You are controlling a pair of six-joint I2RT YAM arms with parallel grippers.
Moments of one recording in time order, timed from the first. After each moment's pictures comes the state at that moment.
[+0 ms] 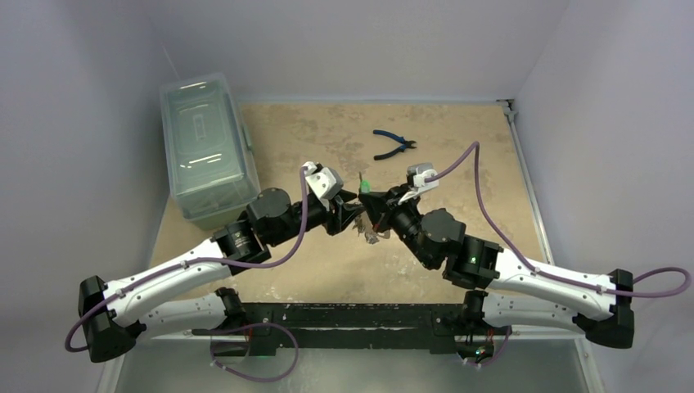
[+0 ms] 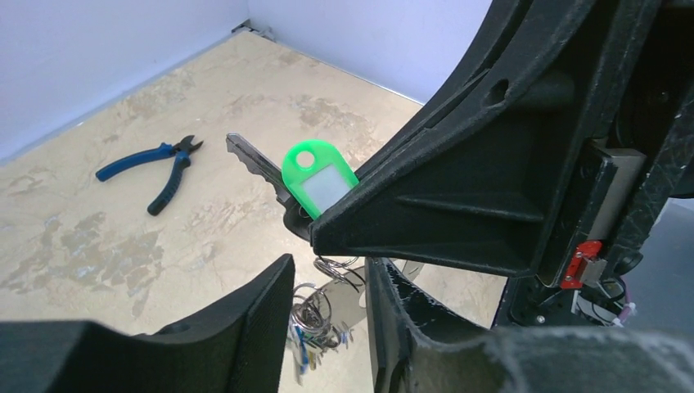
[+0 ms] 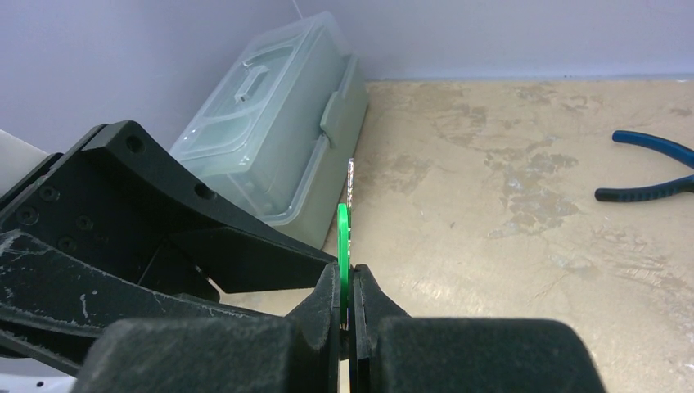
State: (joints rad) left arm -1.00 0.98 0.84 0.09 0.03 -0.10; right arm 1.22 0.91 0.84 0.05 0.64 0.42
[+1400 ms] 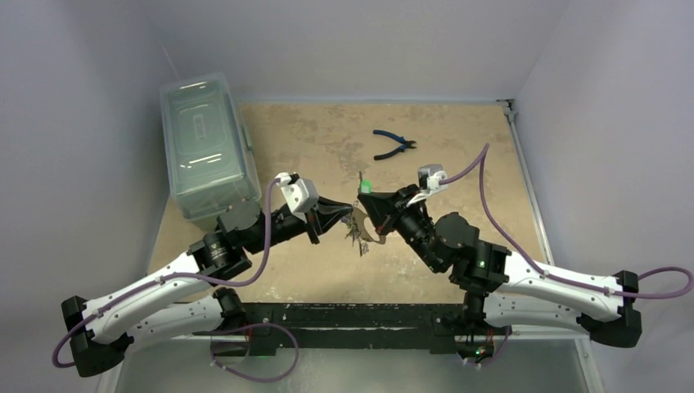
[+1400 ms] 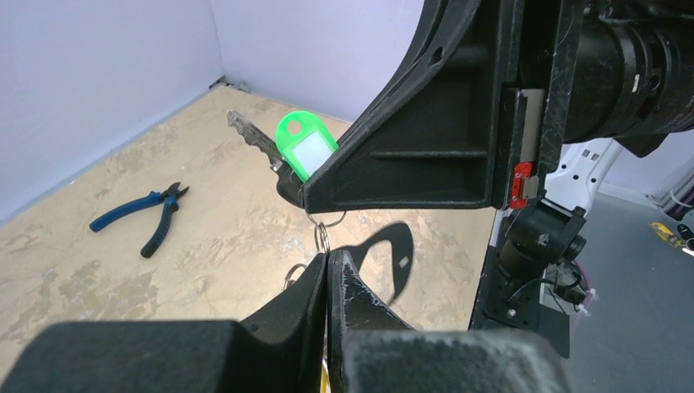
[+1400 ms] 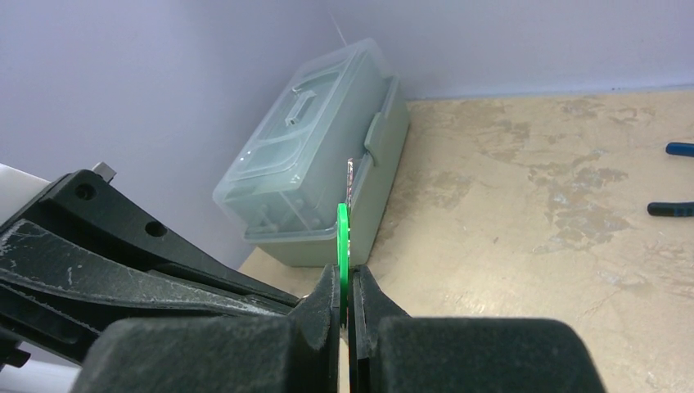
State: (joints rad) left arm -0.99 0.81 0.80 0.09 0.13 -0.07; right arm 1.25 0.86 0.84 0.10 0.64 0.44
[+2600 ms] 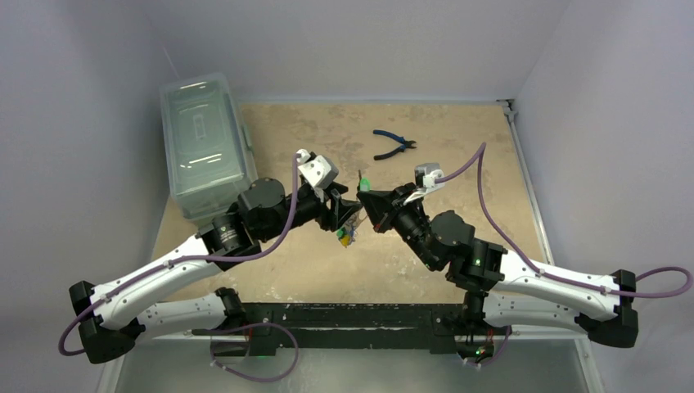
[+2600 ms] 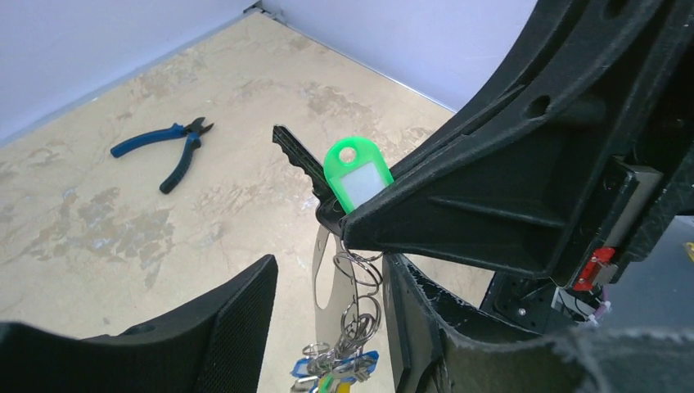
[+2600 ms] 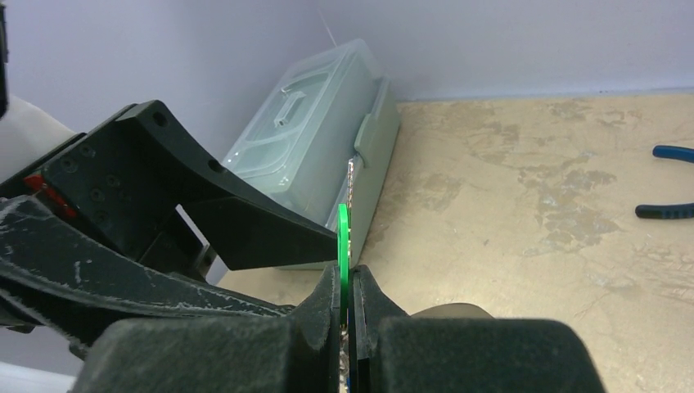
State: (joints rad) left arm -0.99 0.96 0.99 -0.13 0.00 -0.14; right arm 1.24 0.88 0.84 0.11 0.64 0.43
